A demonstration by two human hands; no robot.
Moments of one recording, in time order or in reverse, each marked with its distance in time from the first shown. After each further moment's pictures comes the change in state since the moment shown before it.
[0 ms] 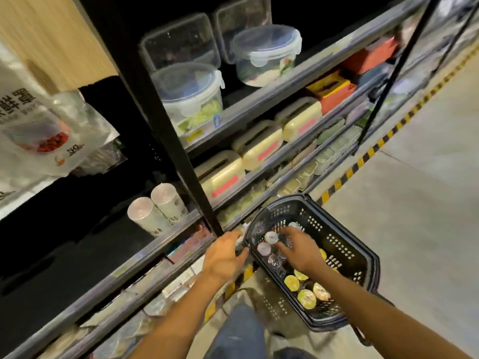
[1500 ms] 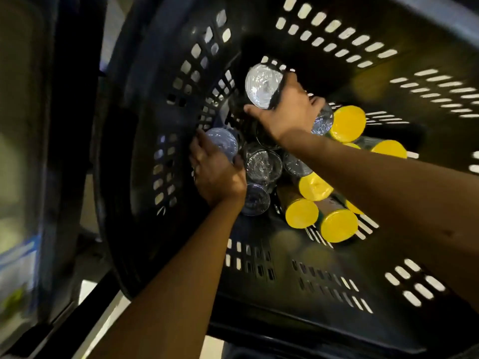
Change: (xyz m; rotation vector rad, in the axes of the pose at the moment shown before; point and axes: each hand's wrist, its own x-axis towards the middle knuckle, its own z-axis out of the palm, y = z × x) left_hand 0.353 -0.098 0.461 0.138 -0.290 -0.332; right_hand 0.348 0.364 0.291 0.029 0.161 0.828
